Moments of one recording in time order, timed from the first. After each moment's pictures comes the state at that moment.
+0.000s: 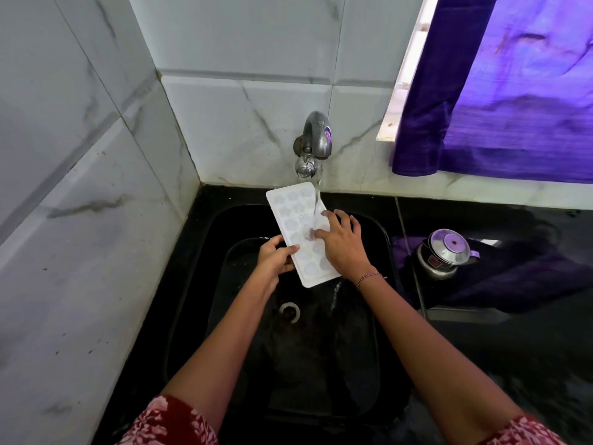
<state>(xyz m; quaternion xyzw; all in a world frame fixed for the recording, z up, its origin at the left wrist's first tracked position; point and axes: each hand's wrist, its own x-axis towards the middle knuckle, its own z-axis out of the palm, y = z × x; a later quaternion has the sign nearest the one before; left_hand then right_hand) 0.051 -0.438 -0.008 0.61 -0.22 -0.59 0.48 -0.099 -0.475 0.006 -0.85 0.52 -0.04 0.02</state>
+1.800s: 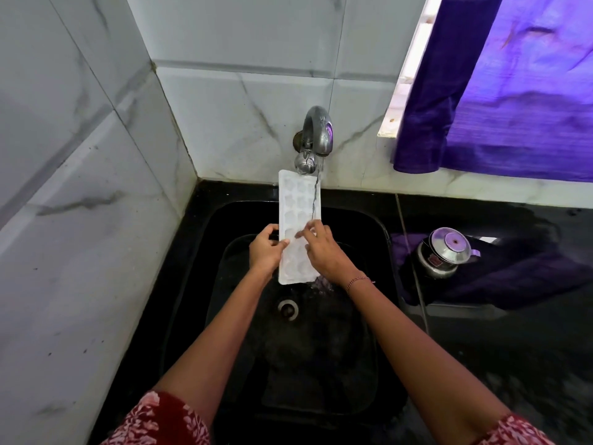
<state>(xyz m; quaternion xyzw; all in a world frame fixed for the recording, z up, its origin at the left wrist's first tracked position) 0.064 -0.443 -0.015 0.72 -0.38 -0.42 0.41 -0.077 -0.470 -0.013 -0.86 0.47 -0.10 0.18</state>
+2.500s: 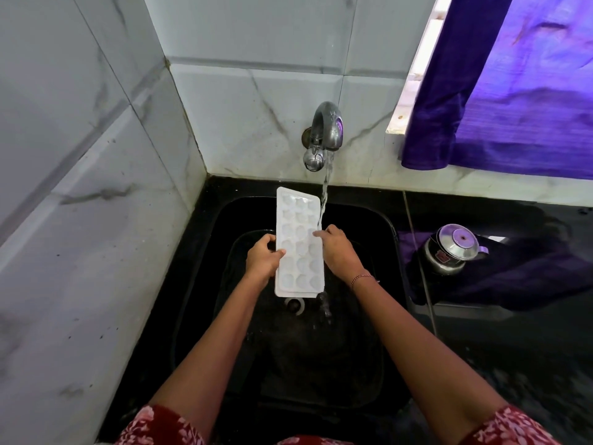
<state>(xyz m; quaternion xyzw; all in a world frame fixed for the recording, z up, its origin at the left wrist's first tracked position) 0.082 -0.417 -0.019 0.75 -0.36 -0.43 0.34 -0.077 -0.469 -0.027 -0.80 0.56 -0.09 0.20</state>
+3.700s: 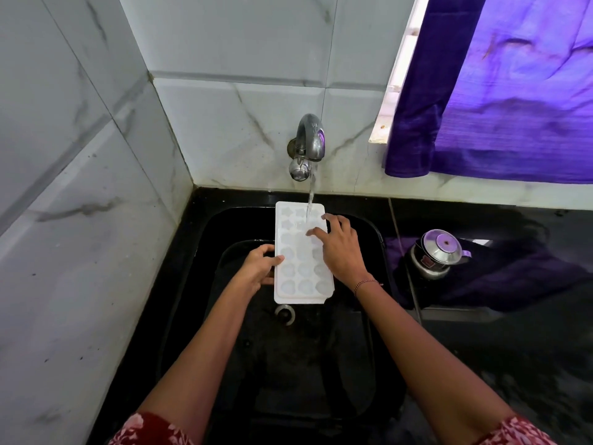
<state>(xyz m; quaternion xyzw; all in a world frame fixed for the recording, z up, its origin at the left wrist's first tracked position) 0.074 -0.430 -0.009 0.66 -0.28 -0.59 0.37 -0.102 -0.472 -0.002 -0.83 0.55 -0.09 0.03</state>
